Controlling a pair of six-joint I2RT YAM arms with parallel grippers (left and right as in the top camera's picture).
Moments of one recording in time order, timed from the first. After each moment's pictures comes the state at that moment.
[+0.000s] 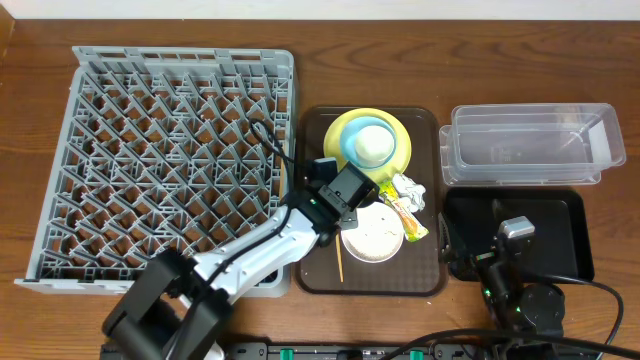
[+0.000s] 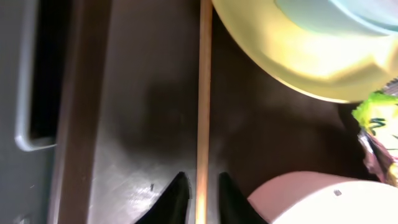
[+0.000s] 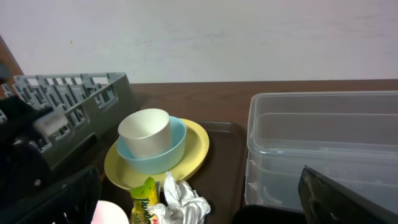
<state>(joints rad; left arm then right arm) -0.77 1.66 0.94 -0.47 -0.19 -0.88 0.14 0.01 0.01 -0.06 -0.16 0.18</state>
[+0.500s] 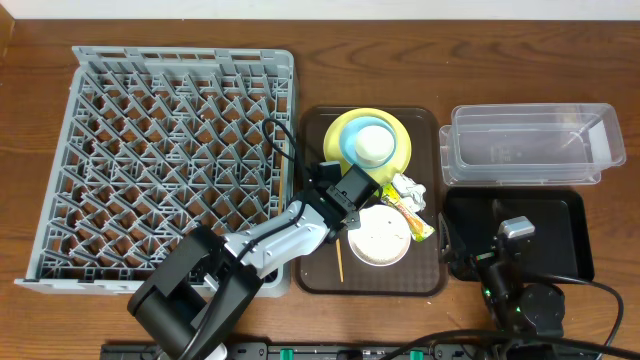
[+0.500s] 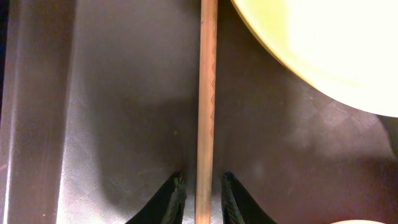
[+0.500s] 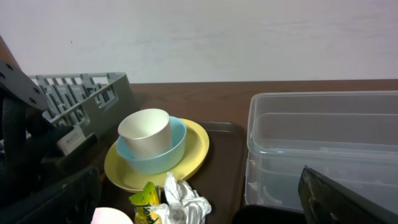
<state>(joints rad) -0.77 1.77 0.94 -0.40 -0.20 -0.88 0.14 0.01 0.01 -0.06 -0.16 0.18</state>
